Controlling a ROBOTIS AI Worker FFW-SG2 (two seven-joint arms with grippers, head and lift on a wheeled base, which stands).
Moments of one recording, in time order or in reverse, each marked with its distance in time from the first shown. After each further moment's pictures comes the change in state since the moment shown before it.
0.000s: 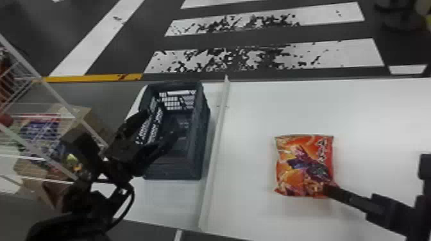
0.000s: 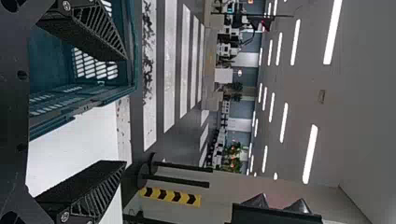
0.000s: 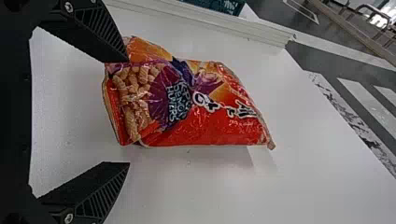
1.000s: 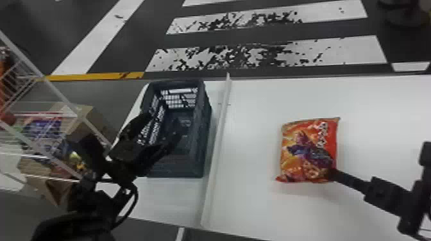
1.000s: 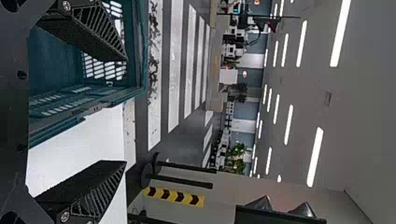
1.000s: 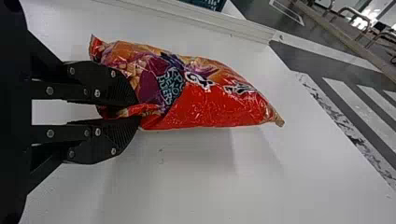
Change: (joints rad) left arm 0.001 0.000 0.002 0.019 0.005 0.006 -0.001; right arm -0.061 0.000 0.001 0.113 -0.028 -0.123 0.006
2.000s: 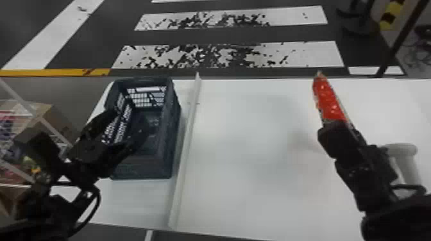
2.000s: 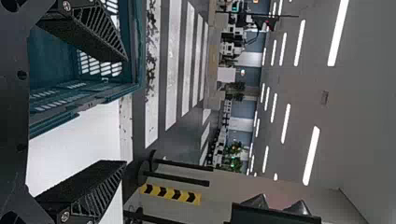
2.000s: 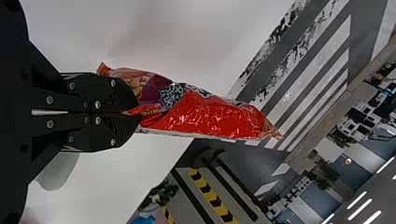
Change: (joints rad) left arm -0.001 0.000 -0.004 -0.013 0.011 0.009 0.001; right arm 0.091 -0.151 0.592 -0.347 1.300 -0.075 -0.218
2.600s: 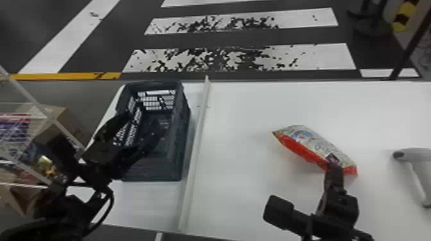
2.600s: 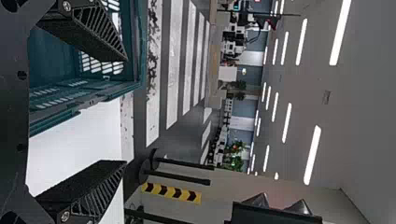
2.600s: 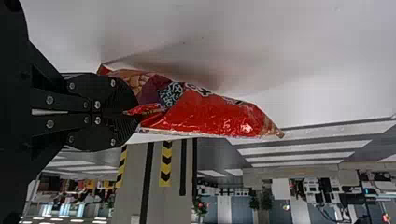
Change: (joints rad) left arm -0.003 0.000 -0.006 0.003 -0.002 0.006 -0.001; right arm -0.073 -0.077 0.449 0.379 0.653 0.147 0.137
